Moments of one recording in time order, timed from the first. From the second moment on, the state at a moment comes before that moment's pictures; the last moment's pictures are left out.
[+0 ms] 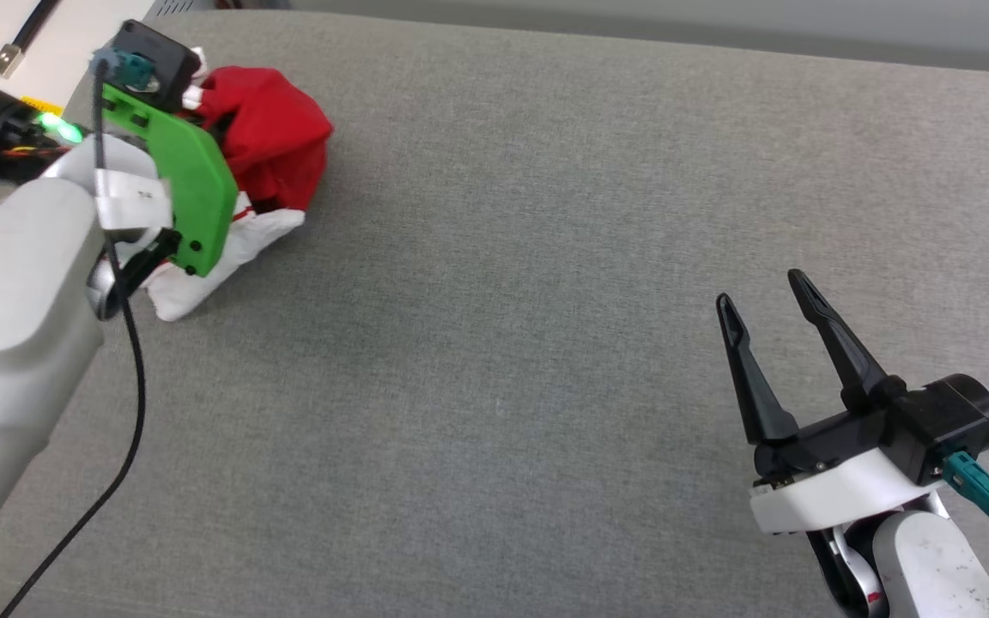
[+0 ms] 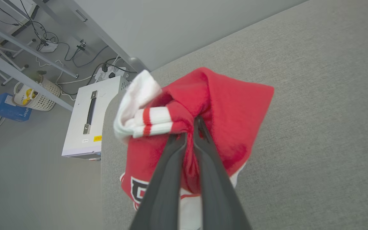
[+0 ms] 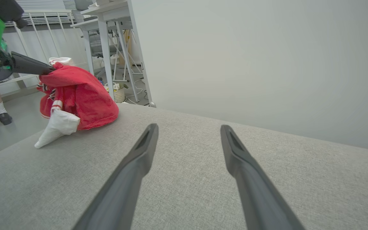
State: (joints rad) left arm -1.06 0.63 -0.89 0.58 -0.71 -0.13 0.25; right arm -0.12 -0.14 0.20 -0.07 0.17 0.13 -0.25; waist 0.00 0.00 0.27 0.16
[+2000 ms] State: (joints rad) left arm -0.81 0.12 -1.07 0.45 -0.55 0.13 -0.26; right arm -0.03 -0.05 -0.08 -0.09 0.17 0.13 -0.26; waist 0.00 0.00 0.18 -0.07
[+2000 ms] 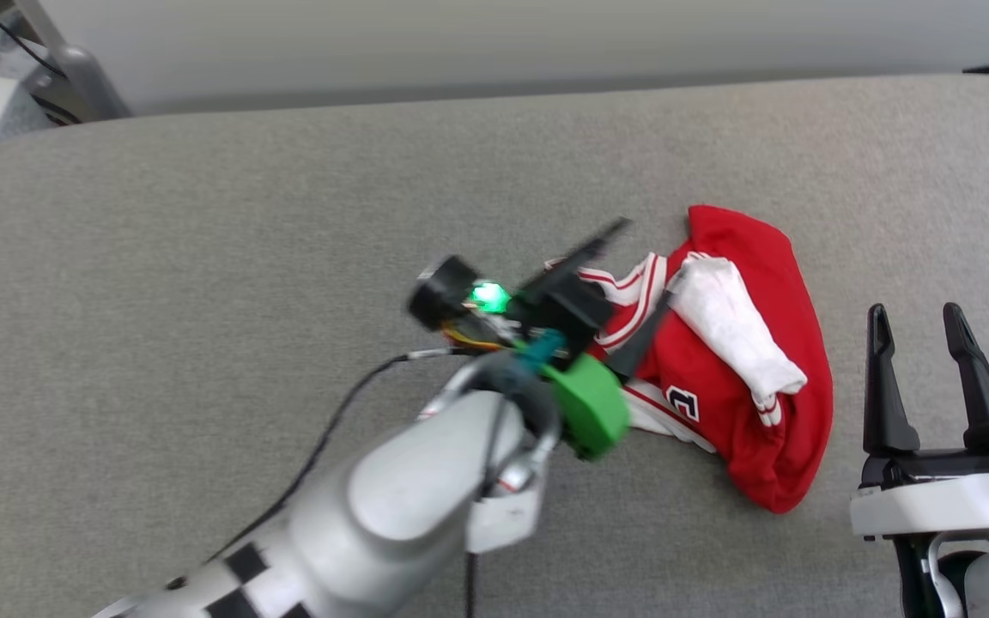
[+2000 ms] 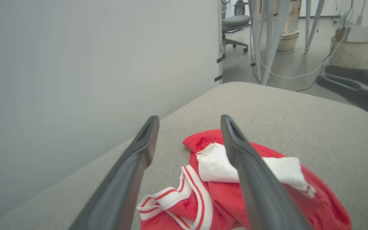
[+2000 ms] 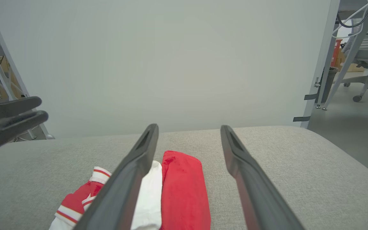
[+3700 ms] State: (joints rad) left arm 0.09 0.13 -0.13 0.11 -0.14 0.09 -0.26; right arm 0.14 -0.06 0.01 0.04 0.15 0.13 -0.26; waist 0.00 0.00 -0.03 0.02
